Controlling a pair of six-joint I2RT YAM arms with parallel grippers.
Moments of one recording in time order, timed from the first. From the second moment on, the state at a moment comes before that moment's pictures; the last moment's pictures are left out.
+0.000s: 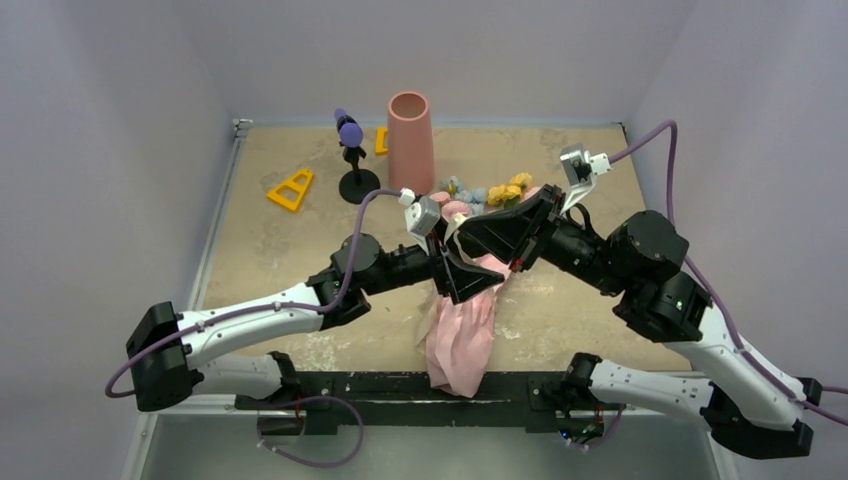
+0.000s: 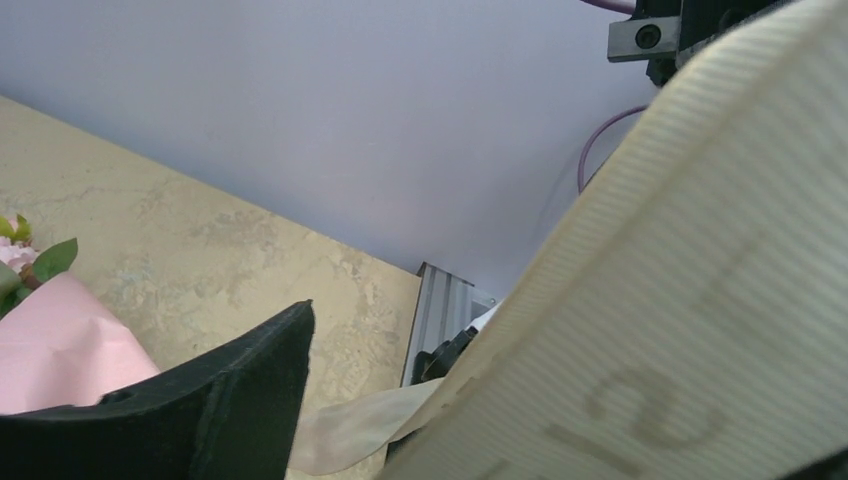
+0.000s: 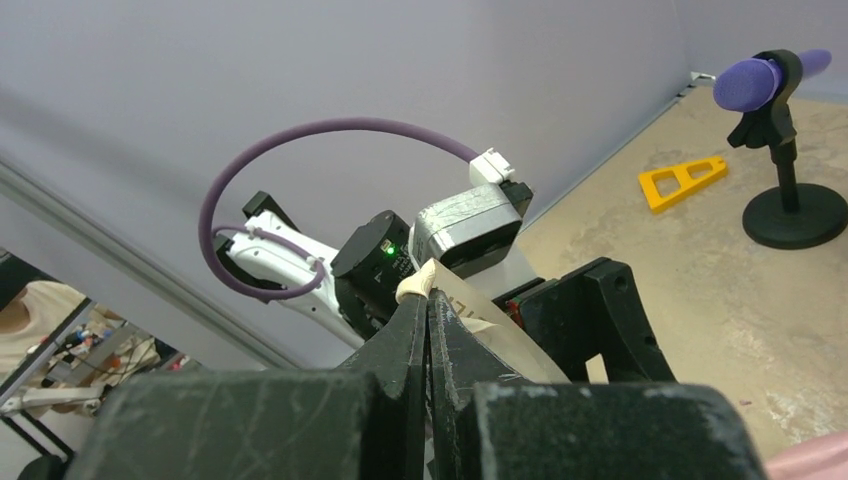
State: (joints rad) left arm -1.08 1.21 0.86 0.58 0.26 -0.49; right arm 0.99 0.84 1.30 -0.29 -0.06 0.60
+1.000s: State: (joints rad) left arm -1.07 0.93 1.06 0.03 0.02 -0.38; right arm 0.99 0.71 1.25 -0.43 0.14 0.54
